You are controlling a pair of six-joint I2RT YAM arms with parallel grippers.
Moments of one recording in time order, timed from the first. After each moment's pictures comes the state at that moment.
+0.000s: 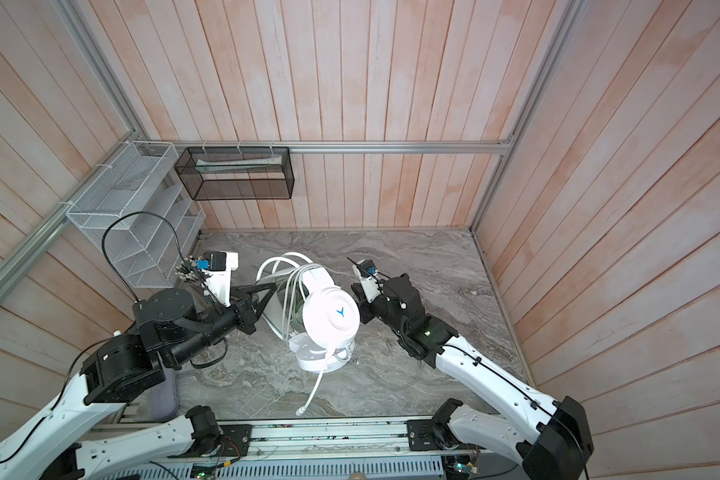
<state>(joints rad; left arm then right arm) -0.94 0.85 1.25 -0.61 -0.22 -0.49 0.73 1.07 0.84 -0.10 0.01 0.03</state>
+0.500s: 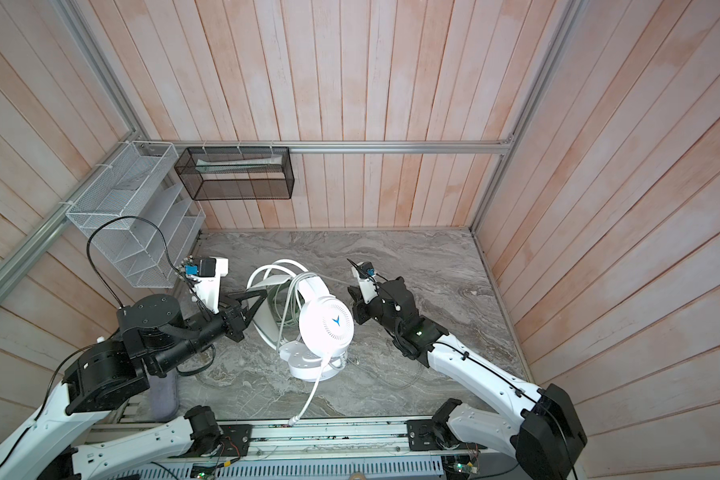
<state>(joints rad) -0.94 0.80 1.26 -0.70 -0.22 -0.50 0.72 1.13 0.75 0.06 -0.04 0.11</state>
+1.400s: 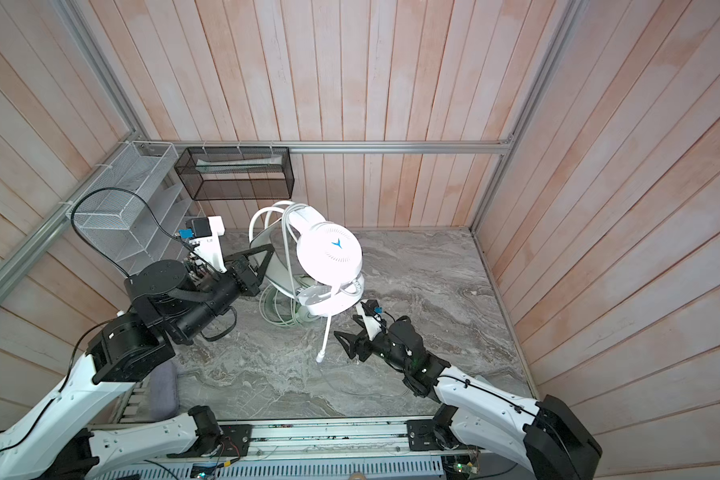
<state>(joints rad) -0.89 1.01 1.44 -0.49 -0.31 -0.61 0.83 0.98 0.33 0.44 -0.16 0.27</state>
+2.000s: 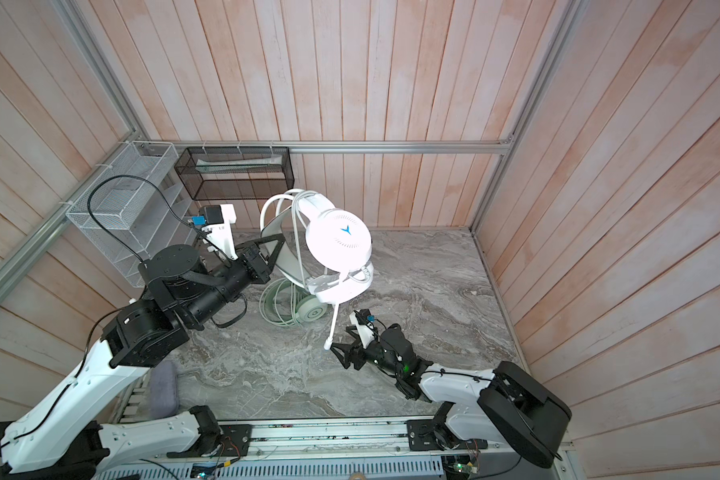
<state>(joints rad) -0.86 1.10 1.51 -0.45 -0.24 -0.63 0.84 1.28 0.25 0.75 -0.22 0.34</state>
